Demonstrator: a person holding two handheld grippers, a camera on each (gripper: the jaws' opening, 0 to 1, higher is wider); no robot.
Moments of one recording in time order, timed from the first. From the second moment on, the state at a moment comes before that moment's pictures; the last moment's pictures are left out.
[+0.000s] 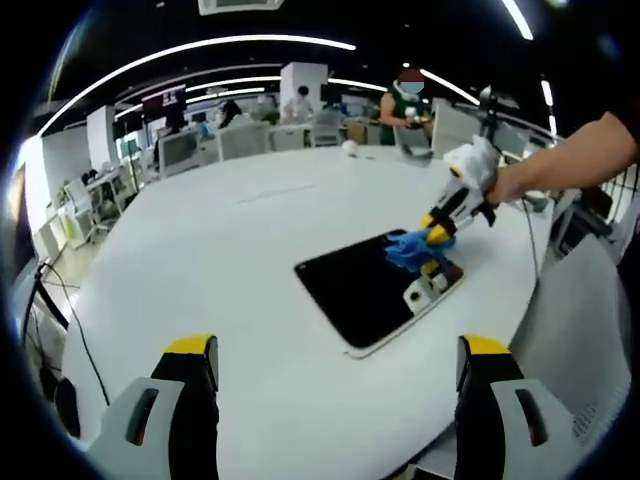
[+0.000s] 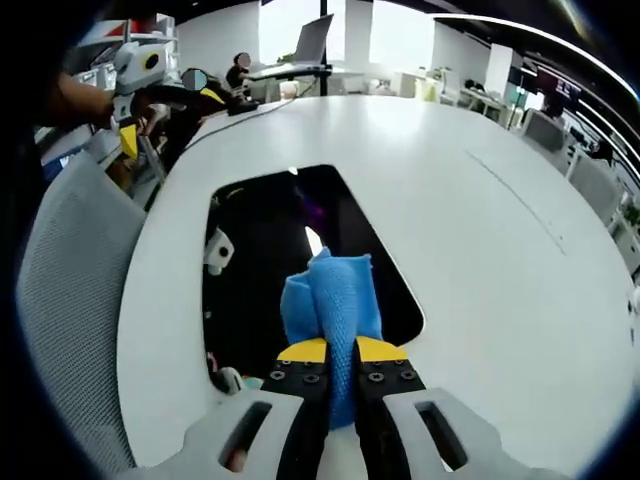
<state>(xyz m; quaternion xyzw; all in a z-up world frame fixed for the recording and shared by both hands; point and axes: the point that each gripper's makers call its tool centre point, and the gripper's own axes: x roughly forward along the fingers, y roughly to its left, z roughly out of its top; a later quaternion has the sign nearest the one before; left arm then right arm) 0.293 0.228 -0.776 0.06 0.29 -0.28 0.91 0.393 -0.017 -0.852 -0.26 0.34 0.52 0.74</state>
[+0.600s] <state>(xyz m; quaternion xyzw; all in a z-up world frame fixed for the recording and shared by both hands) 0.309 0.234 -0.774 0.07 0.29 -0.28 0.91 0.418 -0.017 -0.852 -0.26 0.34 0.52 0.74</state>
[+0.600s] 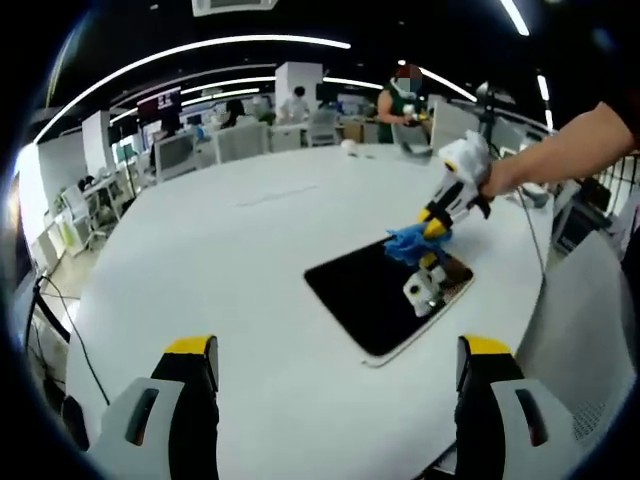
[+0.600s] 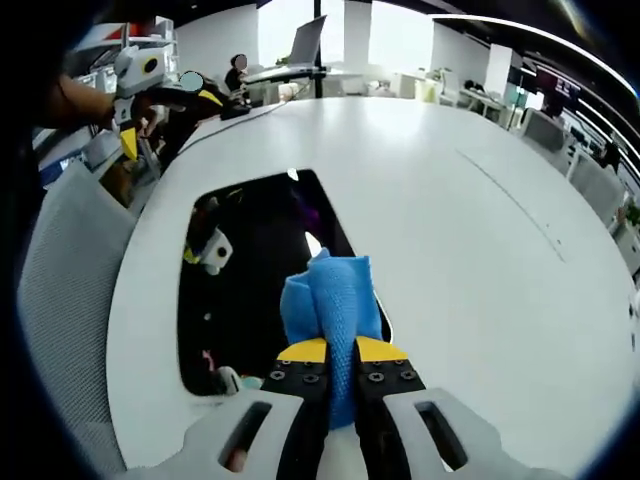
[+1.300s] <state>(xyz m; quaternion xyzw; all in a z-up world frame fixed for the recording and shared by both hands) 0.308 0.232 -0.763 0.06 0.28 -0.27 0.92 0.436 -0.017 -0.852 -0.24 0.35 0.50 0.76</state>
